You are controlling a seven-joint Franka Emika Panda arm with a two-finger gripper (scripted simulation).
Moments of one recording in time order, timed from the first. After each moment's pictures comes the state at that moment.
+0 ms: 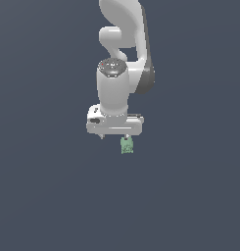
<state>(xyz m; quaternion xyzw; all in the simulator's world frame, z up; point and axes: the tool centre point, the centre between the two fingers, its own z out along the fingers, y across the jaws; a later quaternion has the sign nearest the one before) 0.017 -0.019 0.171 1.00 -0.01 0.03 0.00</state>
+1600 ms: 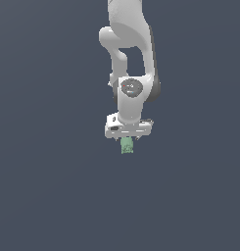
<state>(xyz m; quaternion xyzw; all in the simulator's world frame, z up) -0.026 0.037 0.094 1.00 0.04 0.00 0.00</state>
